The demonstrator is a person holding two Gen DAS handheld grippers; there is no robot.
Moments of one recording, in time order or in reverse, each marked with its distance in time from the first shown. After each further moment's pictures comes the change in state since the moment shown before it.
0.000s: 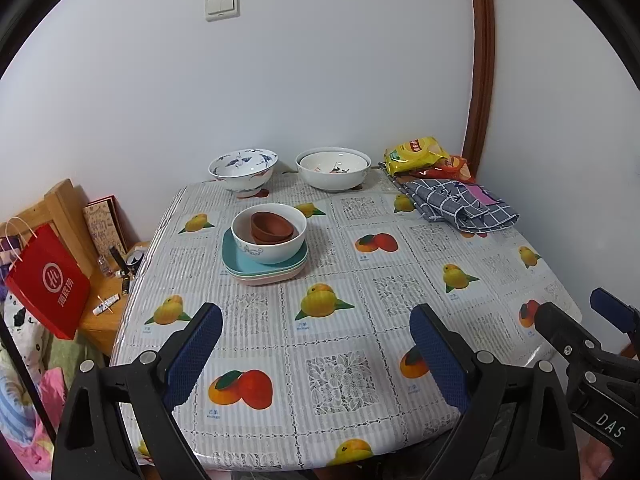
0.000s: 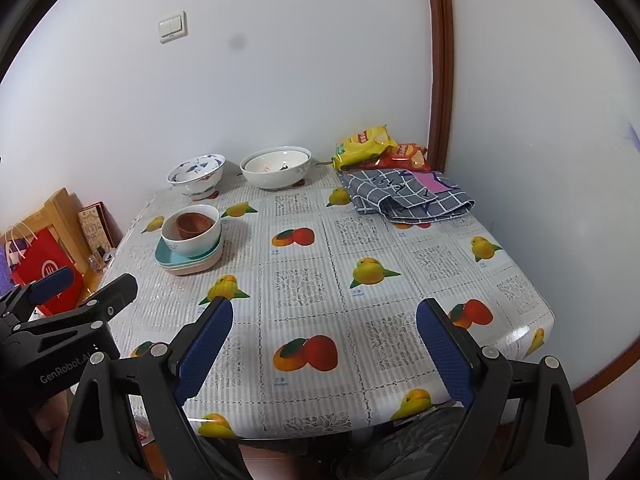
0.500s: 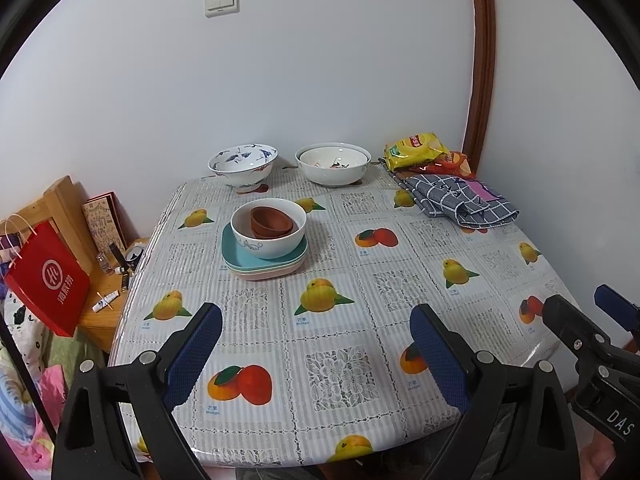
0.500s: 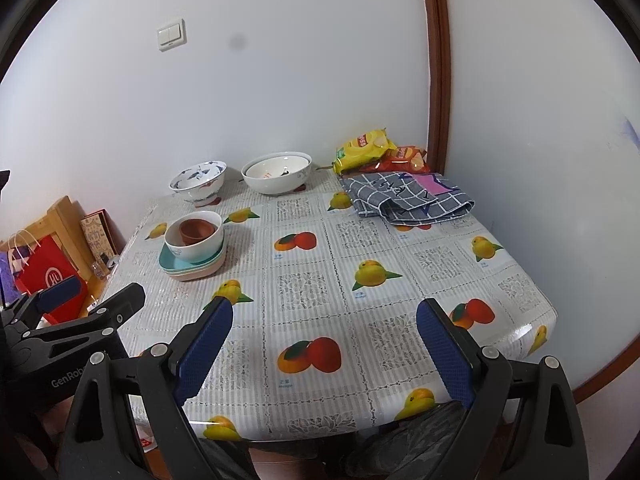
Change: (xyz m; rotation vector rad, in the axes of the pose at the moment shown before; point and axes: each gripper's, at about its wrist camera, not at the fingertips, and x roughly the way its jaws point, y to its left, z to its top) left arm 0.002 -0.001 -0.003 0.007 0.014 0.001; right arm -0.005 -0.003 -0.002 0.019 -0.018 0.006
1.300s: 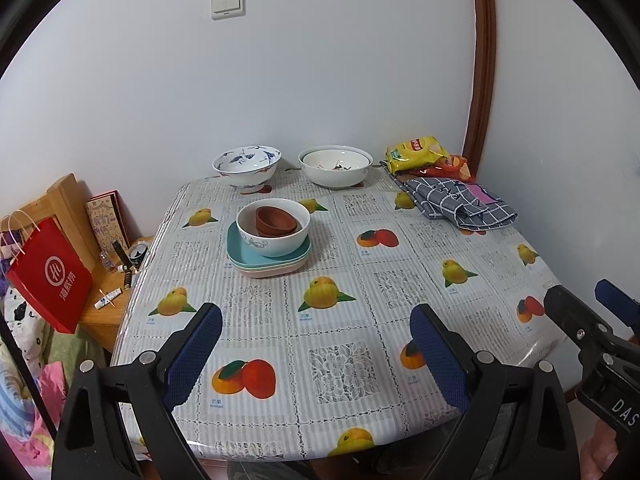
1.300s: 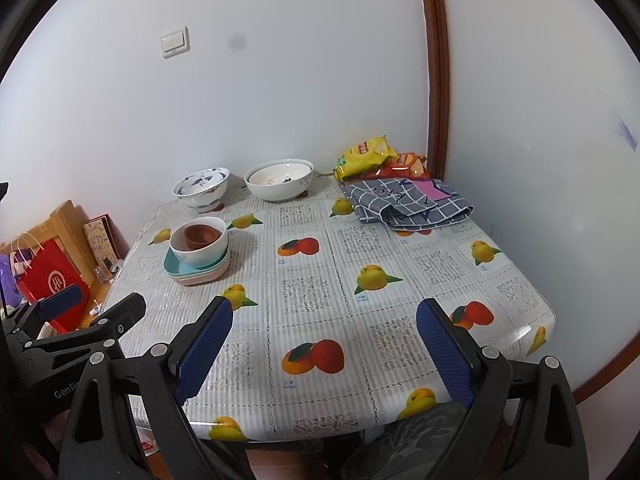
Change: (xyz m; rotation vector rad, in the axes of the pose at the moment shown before) left arm -0.013 0.007 -0.004 -0.013 -0.016 -0.002; right arm -0.013 0.005 -0.001 0.002 -0.031 0.004
